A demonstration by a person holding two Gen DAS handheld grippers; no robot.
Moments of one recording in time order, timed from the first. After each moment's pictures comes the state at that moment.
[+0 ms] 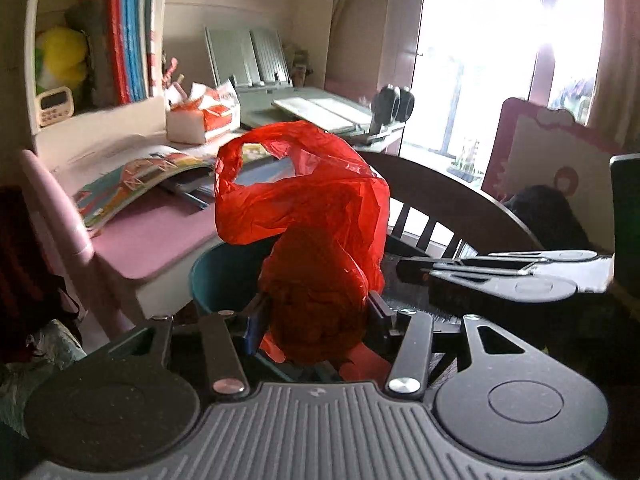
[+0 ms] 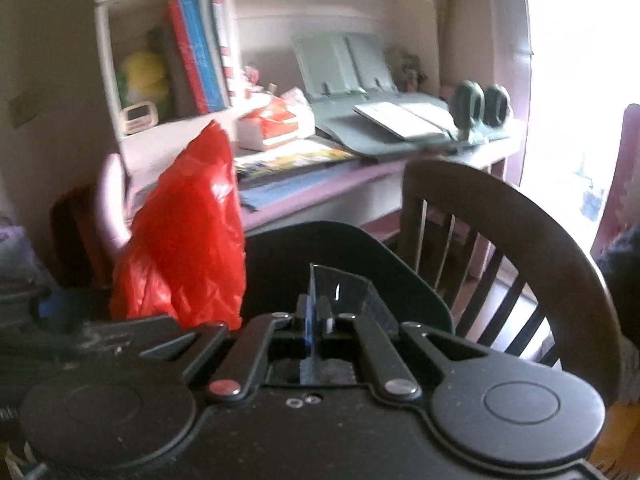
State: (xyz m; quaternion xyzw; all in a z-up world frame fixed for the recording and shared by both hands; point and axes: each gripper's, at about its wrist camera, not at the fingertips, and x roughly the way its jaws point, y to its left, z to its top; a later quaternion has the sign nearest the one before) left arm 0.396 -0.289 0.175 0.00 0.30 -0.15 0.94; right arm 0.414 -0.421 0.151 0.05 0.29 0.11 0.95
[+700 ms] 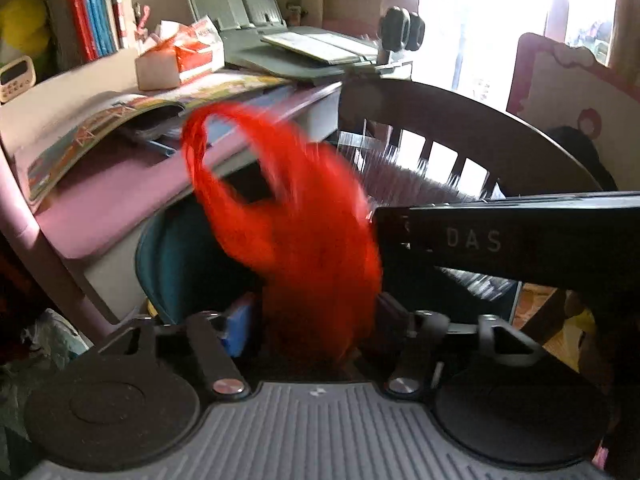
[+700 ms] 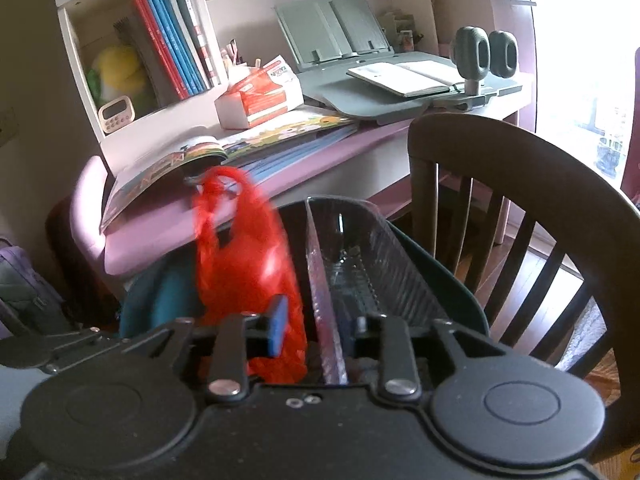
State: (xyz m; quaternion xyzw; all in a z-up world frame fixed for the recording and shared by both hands) left arm 0.447 -0.317 0.122 0.04 0.36 -0.14 0.92; right arm 0.455 -0.425 0.125 0.10 0.33 0.12 0.93
